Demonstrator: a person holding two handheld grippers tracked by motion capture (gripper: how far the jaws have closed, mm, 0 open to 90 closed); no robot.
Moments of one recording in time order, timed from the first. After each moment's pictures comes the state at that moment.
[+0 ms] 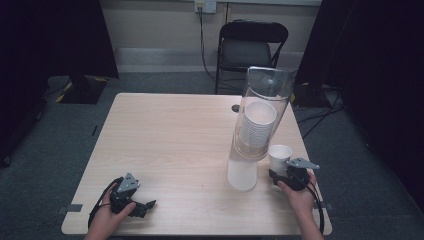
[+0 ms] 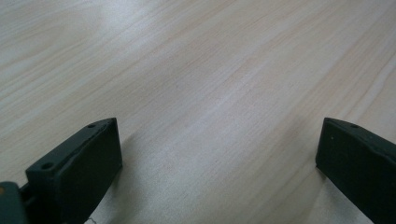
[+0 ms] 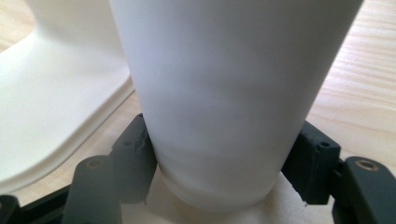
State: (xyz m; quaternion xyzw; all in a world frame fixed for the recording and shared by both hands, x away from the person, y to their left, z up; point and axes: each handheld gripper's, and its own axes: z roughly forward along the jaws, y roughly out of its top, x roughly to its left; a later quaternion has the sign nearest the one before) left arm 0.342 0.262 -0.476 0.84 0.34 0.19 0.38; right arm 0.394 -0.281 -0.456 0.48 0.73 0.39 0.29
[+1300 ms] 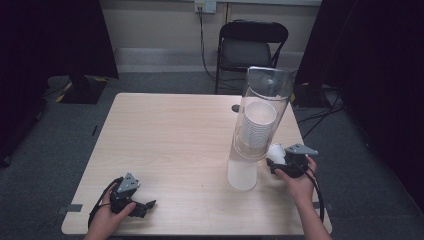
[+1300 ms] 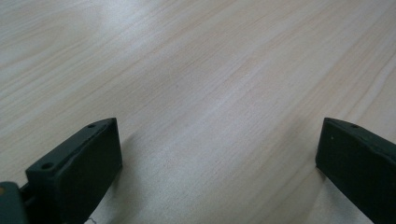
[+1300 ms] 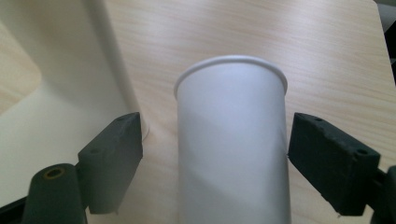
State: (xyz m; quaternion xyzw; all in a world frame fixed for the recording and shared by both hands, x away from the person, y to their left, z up) left arm 0.342 0.262 -0.476 0.84 0.34 0.19 0.38; right arm 0.415 -0.270 -0.416 0.47 0.73 0.38 0.31
